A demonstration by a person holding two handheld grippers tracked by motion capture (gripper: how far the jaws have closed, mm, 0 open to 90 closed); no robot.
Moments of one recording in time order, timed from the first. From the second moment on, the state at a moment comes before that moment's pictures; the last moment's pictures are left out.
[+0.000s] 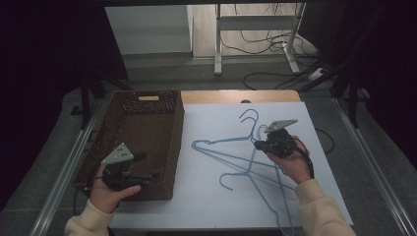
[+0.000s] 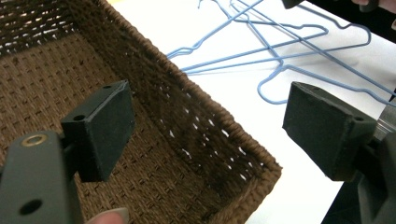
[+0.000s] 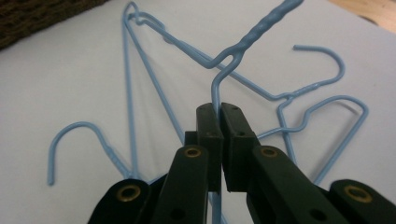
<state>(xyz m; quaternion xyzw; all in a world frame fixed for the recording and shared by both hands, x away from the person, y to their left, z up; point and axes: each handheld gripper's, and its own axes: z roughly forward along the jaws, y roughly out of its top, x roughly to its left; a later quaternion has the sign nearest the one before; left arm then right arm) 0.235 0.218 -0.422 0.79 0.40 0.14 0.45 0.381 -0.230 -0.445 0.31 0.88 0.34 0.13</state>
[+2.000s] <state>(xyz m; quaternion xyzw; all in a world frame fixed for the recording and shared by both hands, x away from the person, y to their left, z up) 0.324 0.061 -0.418 0.86 0.31 0.06 0.41 0.330 -0.257 -0.406 0.25 0.86 0.43 0.07</state>
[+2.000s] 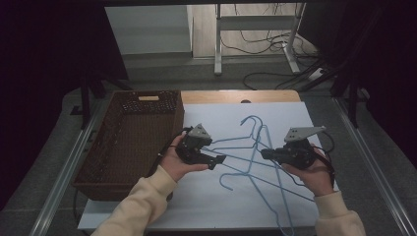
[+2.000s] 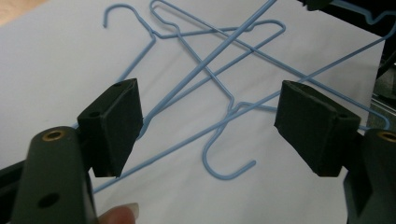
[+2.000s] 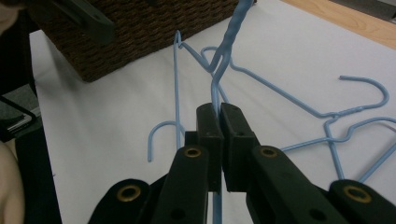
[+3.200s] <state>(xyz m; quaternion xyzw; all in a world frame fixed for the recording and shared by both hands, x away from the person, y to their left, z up) 0.312 0.022 -0.433 0.92 0.18 0.06 0.35 0.336 -0.266 -0.413 0.26 0.85 0.45 0.08</state>
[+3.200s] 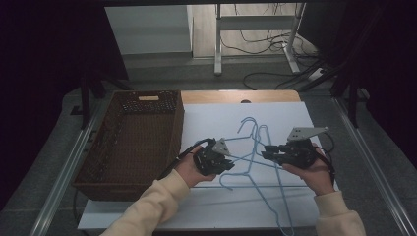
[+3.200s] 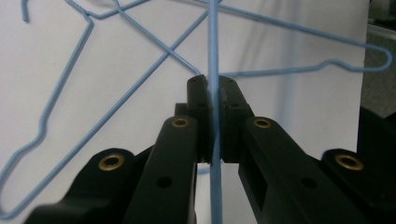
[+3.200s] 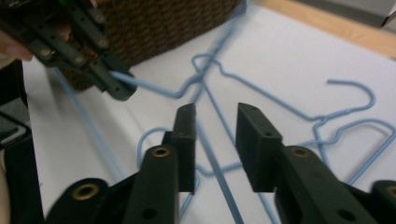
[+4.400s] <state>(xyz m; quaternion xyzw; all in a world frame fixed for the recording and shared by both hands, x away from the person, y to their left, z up) 0.301 0.133 -0.358 0.82 0.29 0.09 0.48 0.343 -0.298 -0.420 0.35 0.77 0.51 0.14</state>
